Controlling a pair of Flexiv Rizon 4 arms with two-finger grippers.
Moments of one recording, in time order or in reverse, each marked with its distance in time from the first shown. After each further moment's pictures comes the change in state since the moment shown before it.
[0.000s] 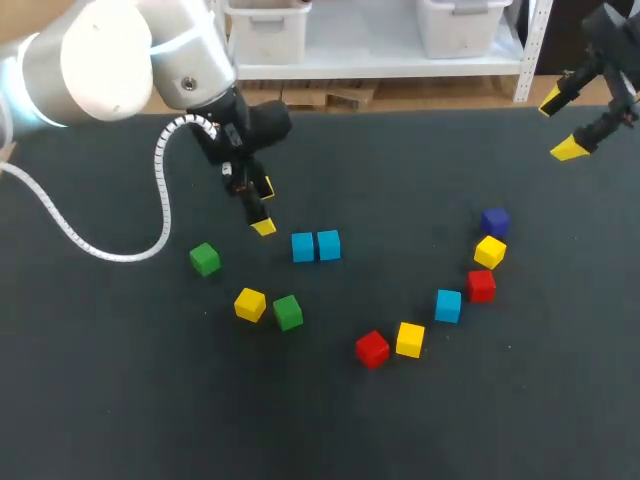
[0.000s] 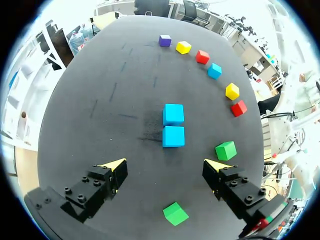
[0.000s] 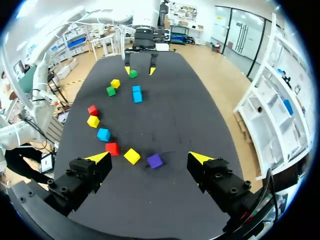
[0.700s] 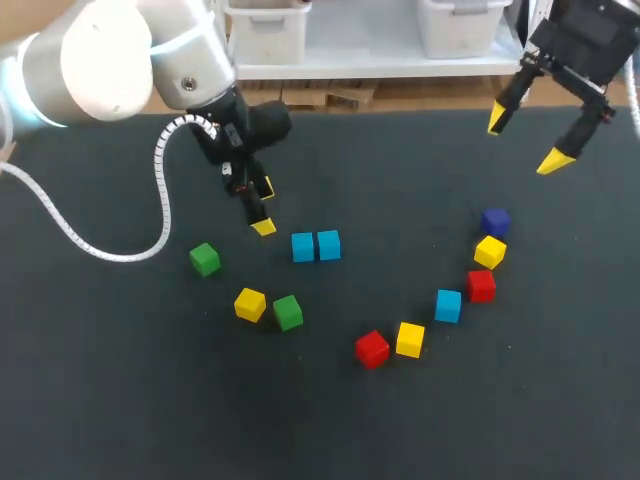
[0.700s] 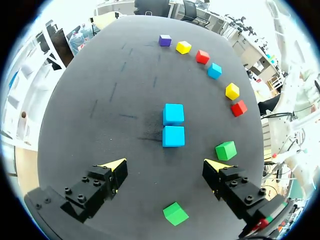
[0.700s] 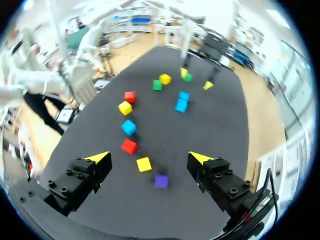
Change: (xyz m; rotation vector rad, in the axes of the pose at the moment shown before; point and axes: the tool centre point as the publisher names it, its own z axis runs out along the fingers) left arm 0.000 0.000 0.000 0.000 0.000 0.000; right arm -0.033 0.030 0.033 -0.320 0.063 -0.529
